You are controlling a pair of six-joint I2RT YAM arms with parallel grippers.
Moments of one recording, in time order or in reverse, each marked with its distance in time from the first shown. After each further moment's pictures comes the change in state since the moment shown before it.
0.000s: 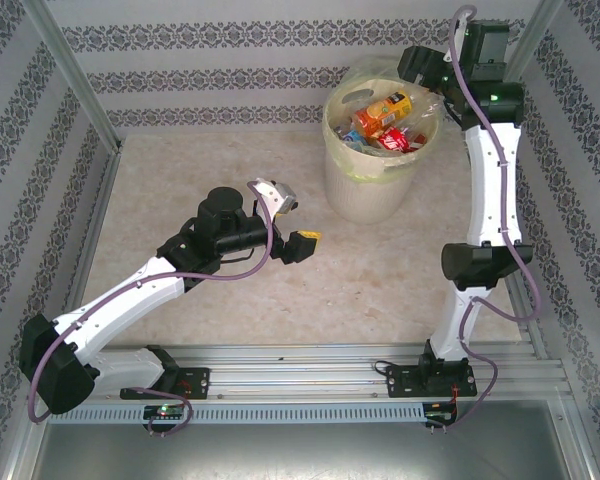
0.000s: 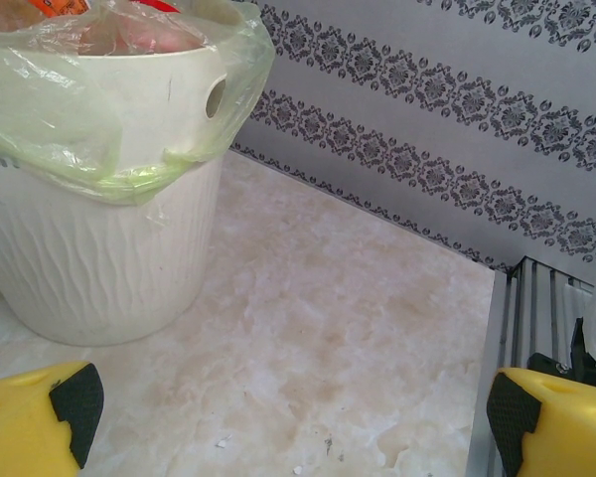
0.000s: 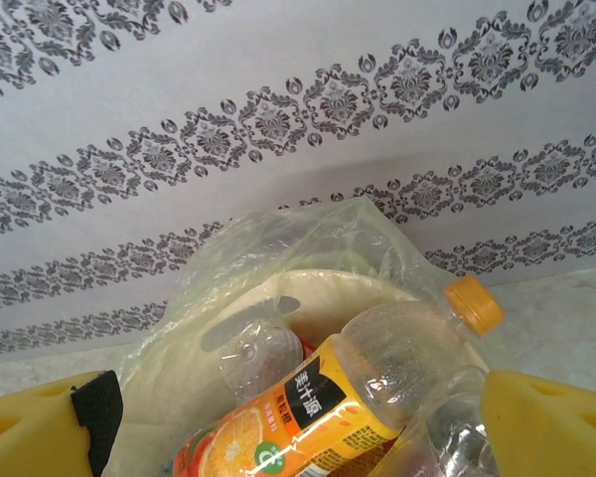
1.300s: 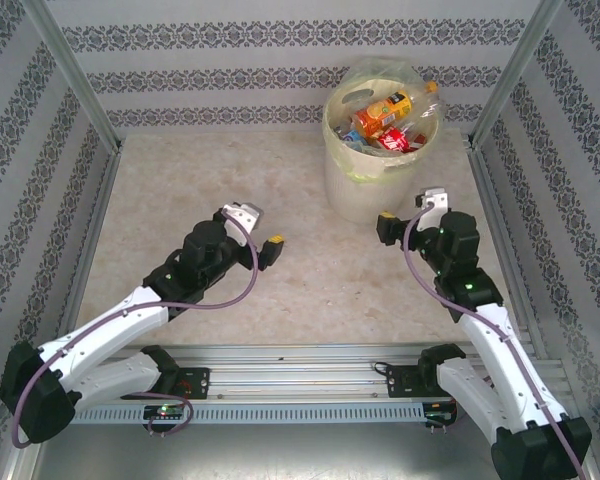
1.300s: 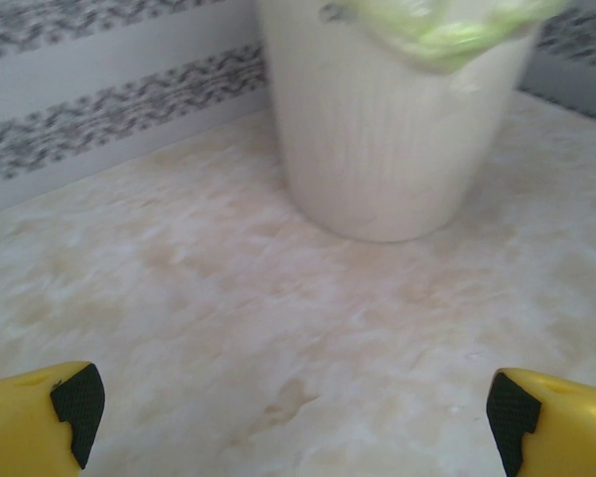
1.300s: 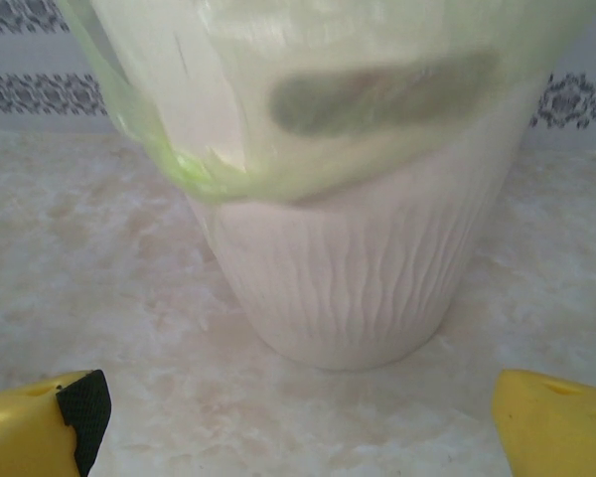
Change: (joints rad) left arm 0.024 -0.211 -0.317 0.025 -0.553 0.093; right arm 0.170 -1.206 -1.968 0.818 0.062 -0.222
